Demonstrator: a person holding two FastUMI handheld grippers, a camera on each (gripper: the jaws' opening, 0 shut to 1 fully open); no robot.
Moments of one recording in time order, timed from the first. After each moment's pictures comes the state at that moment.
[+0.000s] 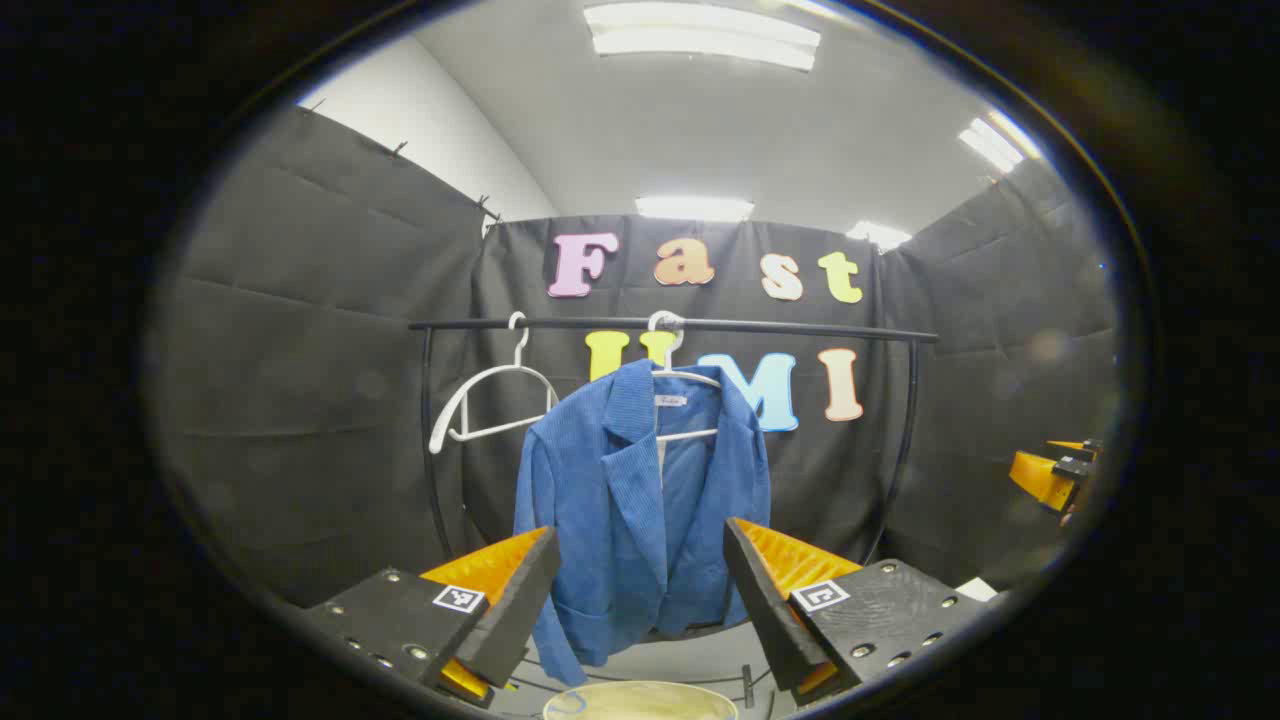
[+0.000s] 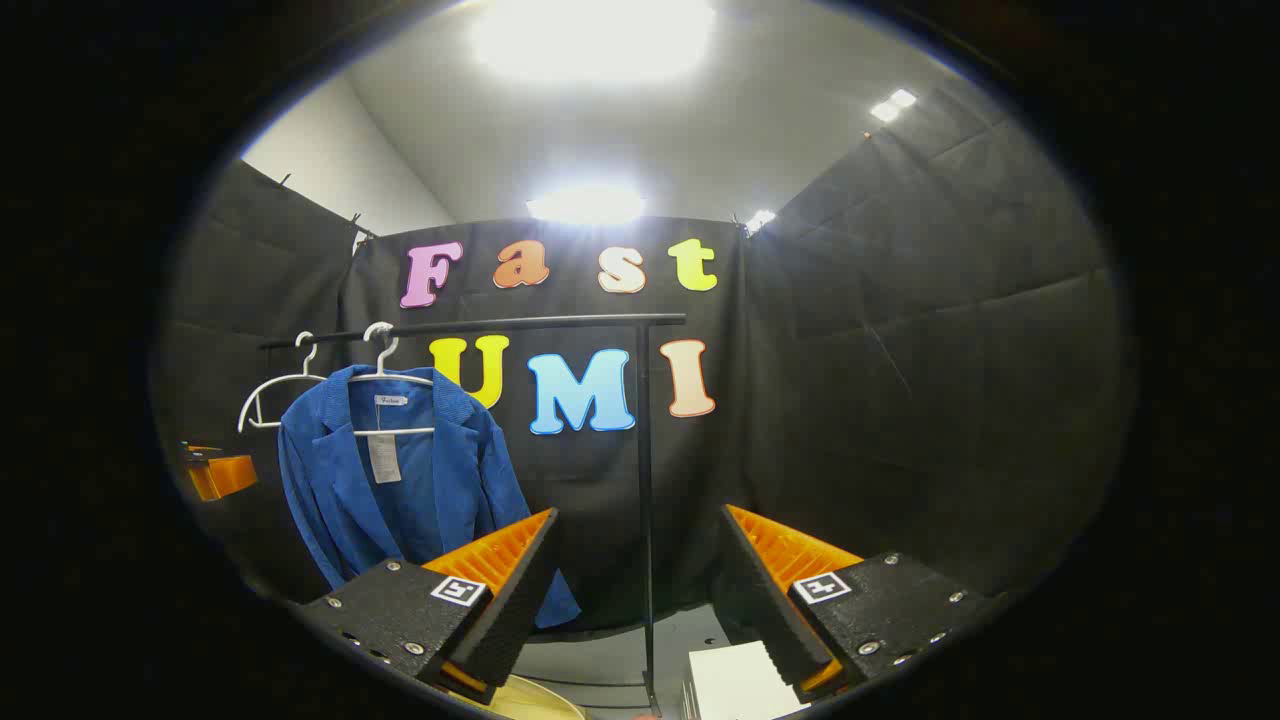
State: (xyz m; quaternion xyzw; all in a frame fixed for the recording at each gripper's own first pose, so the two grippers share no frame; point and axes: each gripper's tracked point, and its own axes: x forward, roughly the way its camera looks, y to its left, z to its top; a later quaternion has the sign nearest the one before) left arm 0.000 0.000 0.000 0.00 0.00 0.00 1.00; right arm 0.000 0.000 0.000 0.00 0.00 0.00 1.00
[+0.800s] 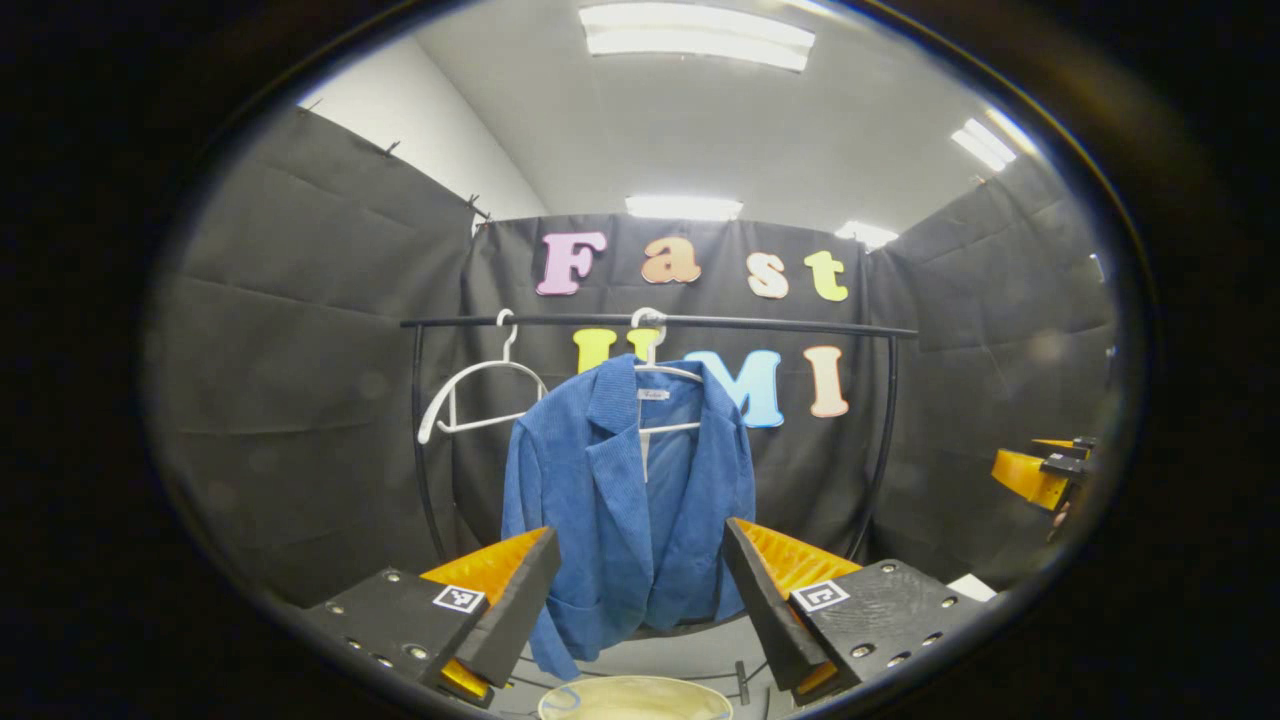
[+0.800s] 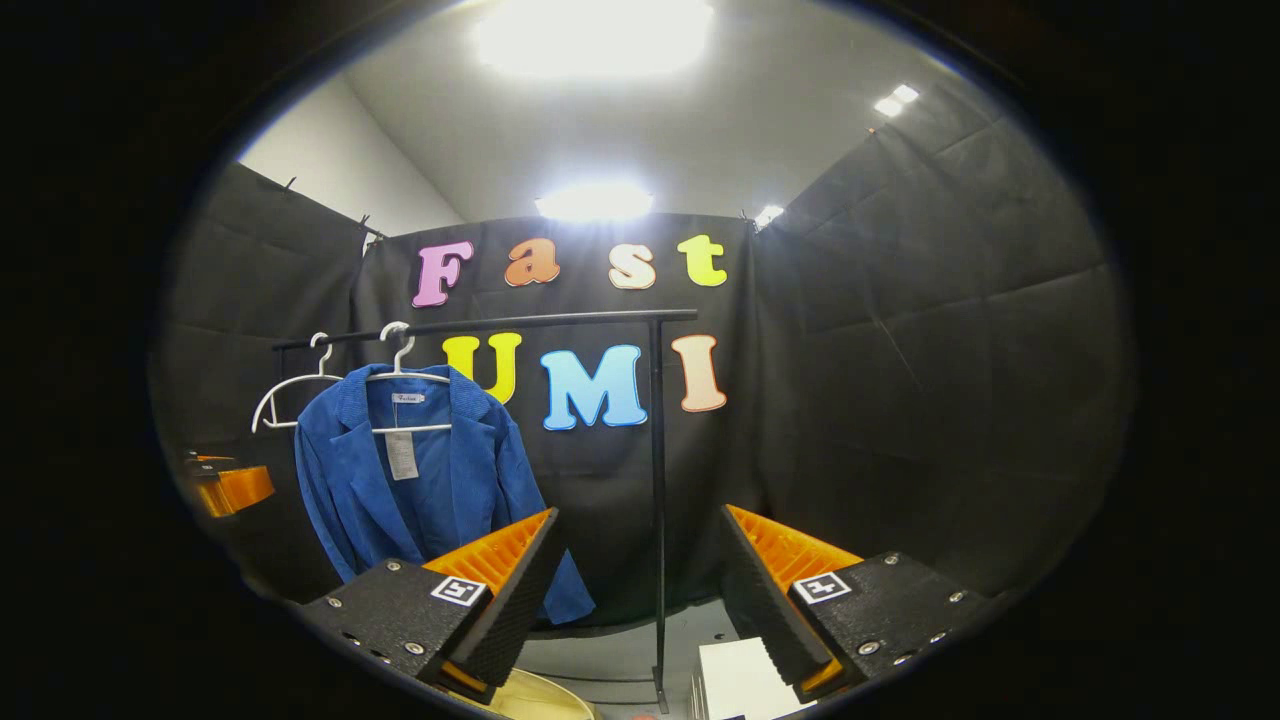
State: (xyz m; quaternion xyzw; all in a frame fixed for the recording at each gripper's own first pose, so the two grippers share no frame) left arm -0.014 -0.009 -0.005 0.01 0.00 -0.02 1.00; right arm -0.011 0.007 -0.003 0.01 0.01 0.01 1.00
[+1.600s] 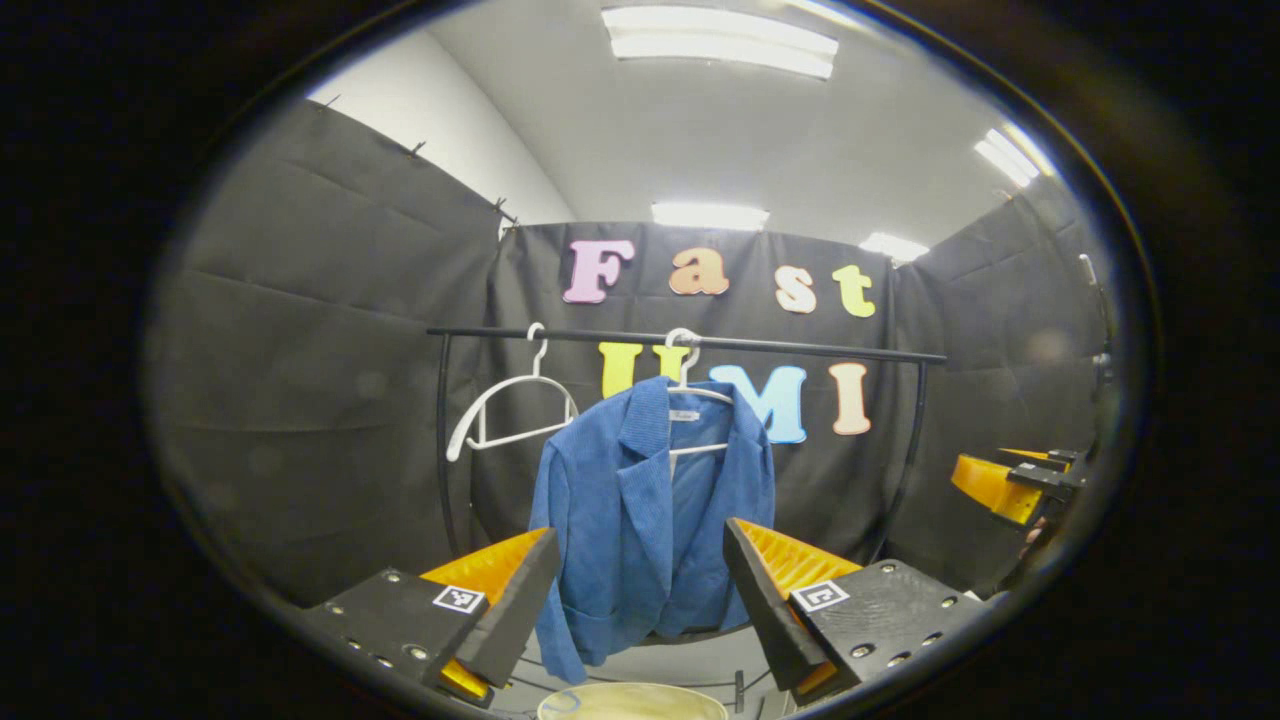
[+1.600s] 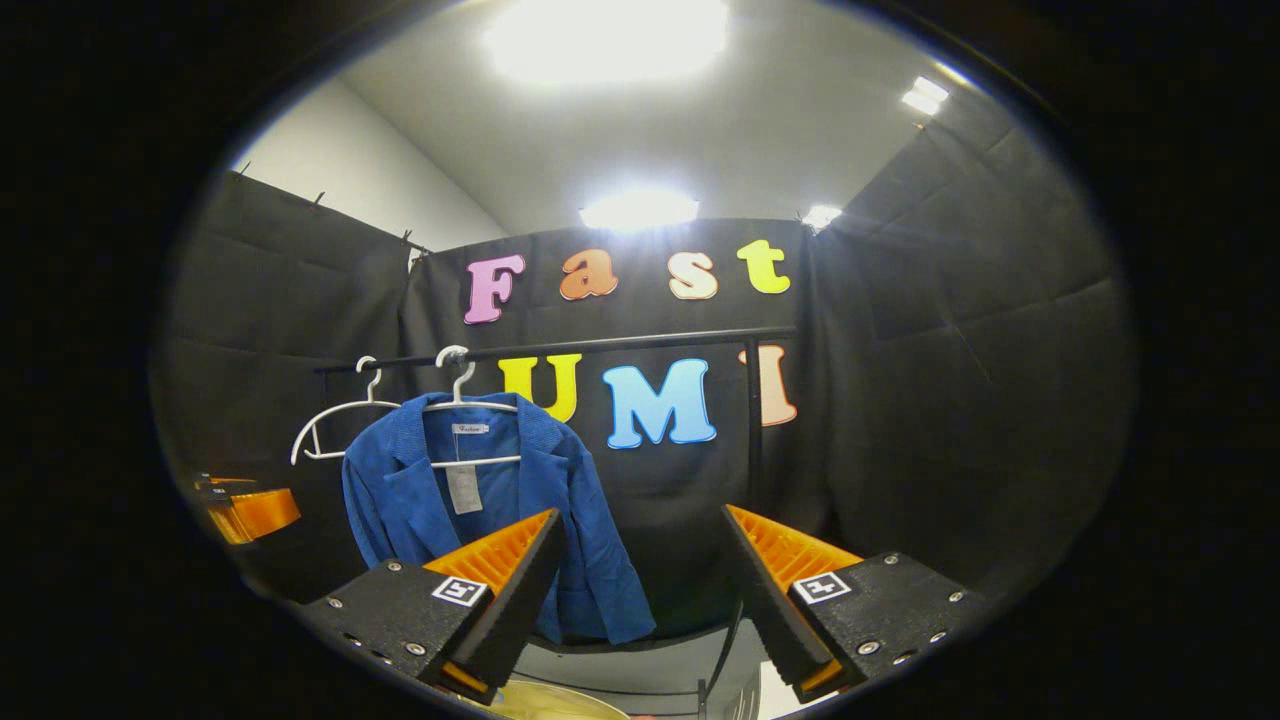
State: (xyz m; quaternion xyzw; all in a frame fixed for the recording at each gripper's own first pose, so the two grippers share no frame) left arm 0.003 0.028 0.025 -0.02 -0.01 0.02 1.00; right arm 0.038 0.097 0.029 0.02 -0.01 0.10 0.99
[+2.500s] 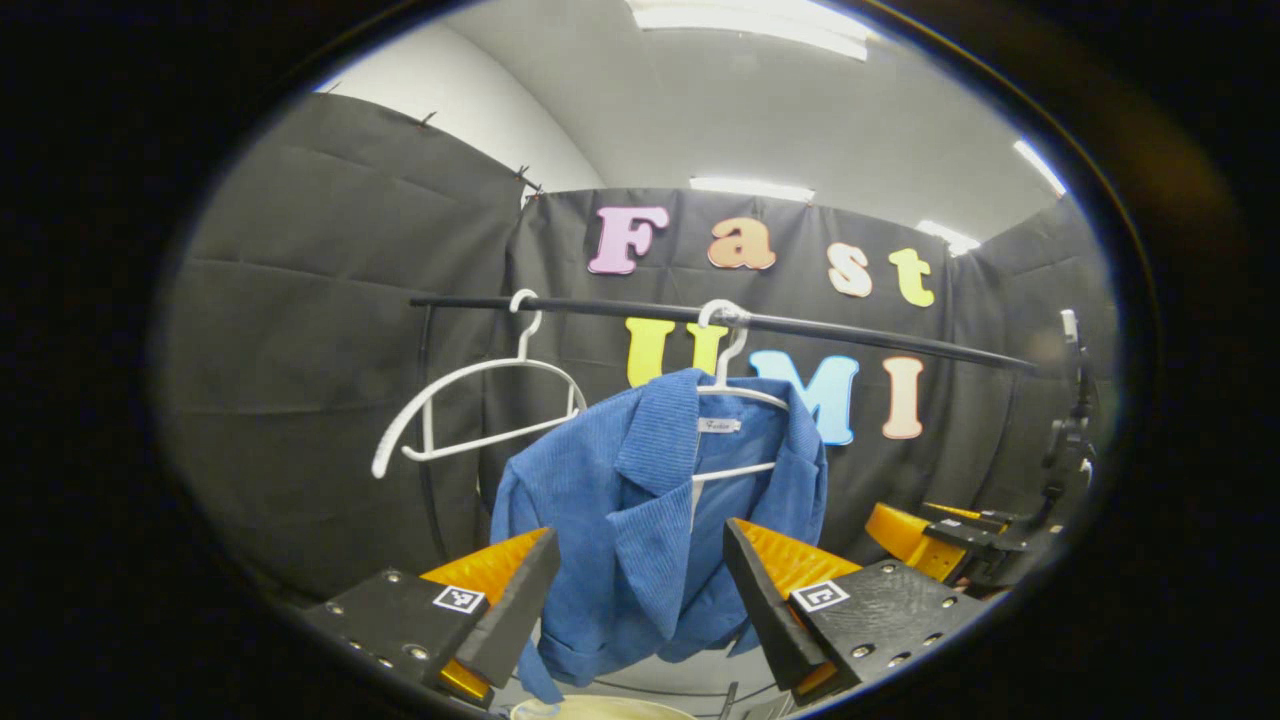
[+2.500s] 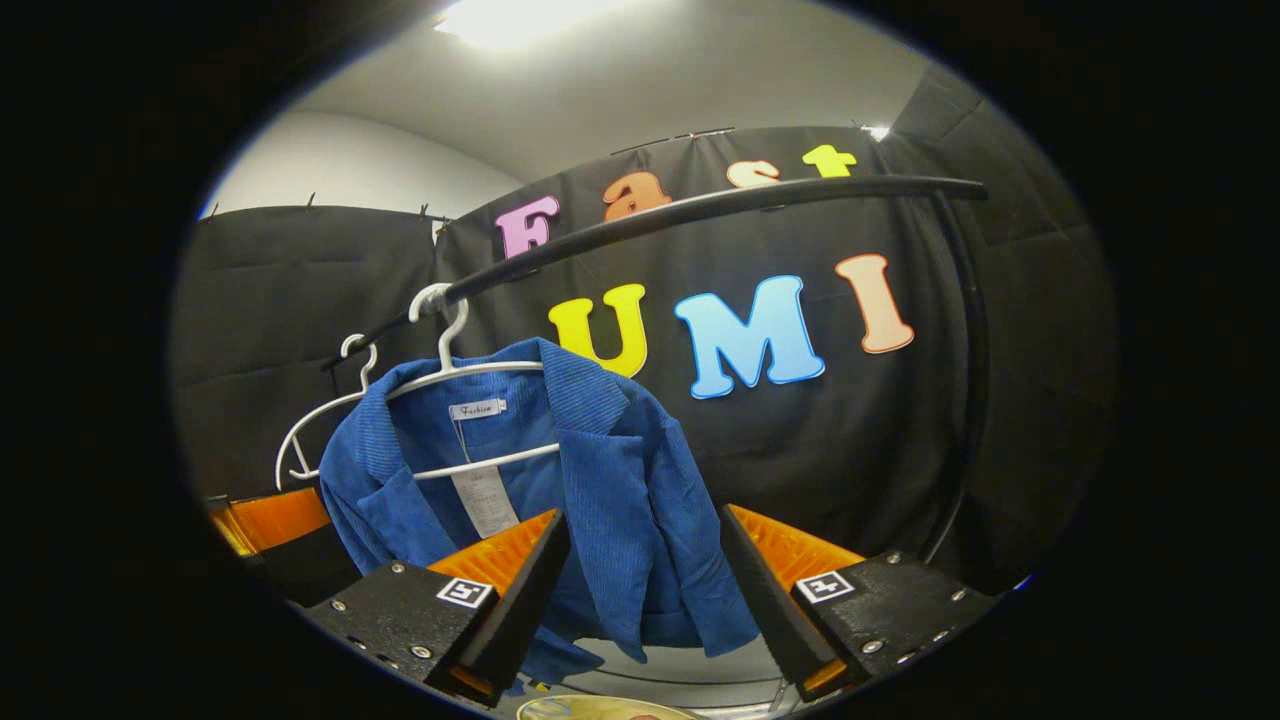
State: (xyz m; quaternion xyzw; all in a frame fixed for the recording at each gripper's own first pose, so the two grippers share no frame) left arm 0.173 0.015 0.020 -0.04 0.03 0.07 1.00; right arm 0.206 0.206 -0.031 0.07 0.10 0.21 0.97
